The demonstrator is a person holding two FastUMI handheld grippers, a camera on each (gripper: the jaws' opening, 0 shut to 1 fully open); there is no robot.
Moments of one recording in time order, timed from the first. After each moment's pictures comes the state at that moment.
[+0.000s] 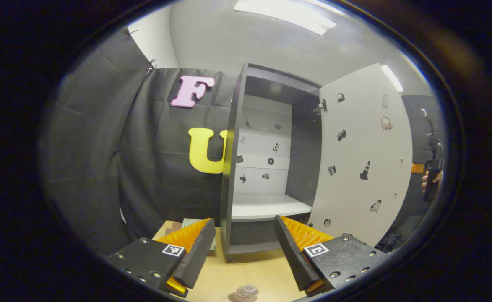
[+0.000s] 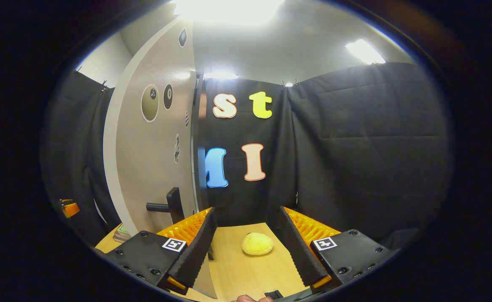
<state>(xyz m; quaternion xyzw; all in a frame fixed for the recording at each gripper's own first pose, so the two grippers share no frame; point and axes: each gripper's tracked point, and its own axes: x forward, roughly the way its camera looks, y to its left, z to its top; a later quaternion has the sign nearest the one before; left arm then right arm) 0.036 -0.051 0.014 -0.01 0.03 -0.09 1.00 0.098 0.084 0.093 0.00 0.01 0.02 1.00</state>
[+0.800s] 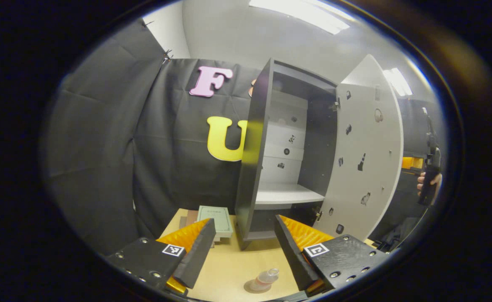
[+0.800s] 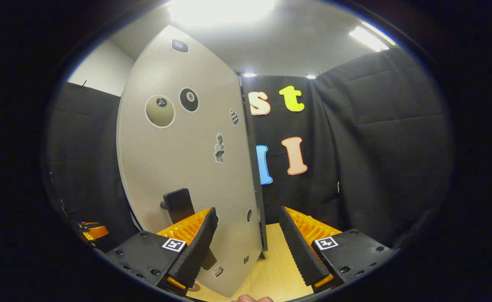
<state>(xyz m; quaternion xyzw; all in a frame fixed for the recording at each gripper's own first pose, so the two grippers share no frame) 0.001 0.029 -0.005 -0.03 0.07 -0.07 0.99 0.079 0.233 0.086 0.04 0.01 0.14 0.99</state>
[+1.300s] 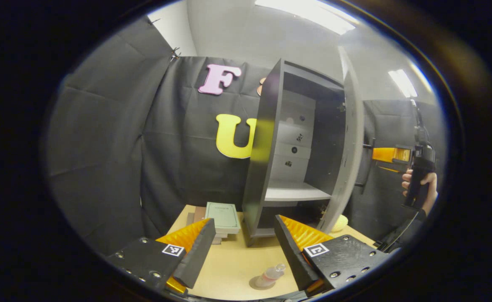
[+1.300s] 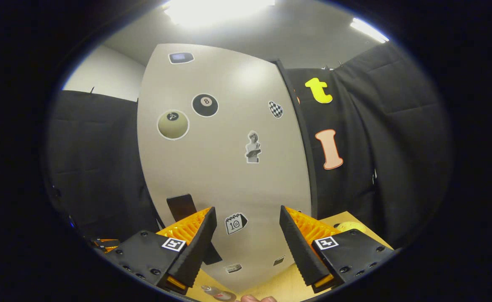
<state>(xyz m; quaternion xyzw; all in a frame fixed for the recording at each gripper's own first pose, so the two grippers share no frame) -0.002 0.052 -0.005 -0.02 0.08 -0.05 1.00 0.101 0.340 0.087 0.07 0.01 0.19 0.98</state>
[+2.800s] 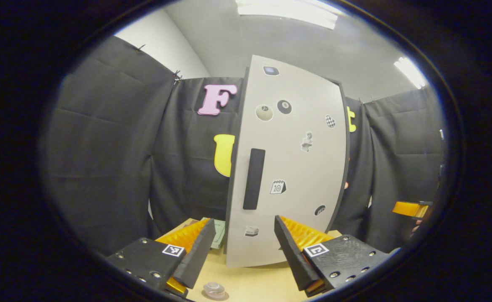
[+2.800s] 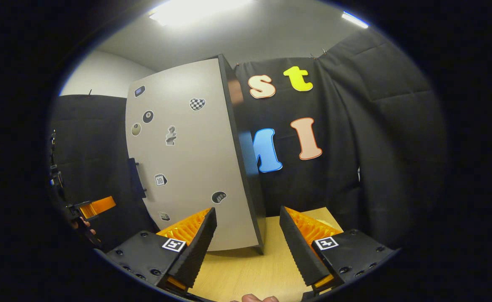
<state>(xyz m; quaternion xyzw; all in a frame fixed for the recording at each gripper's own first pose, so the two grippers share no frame) 0.025 -0.167 0.022 -0.02 0.02 0.07 1.00 0.139 0.108 0.019 0.06 0.06 0.24 0.97</state>
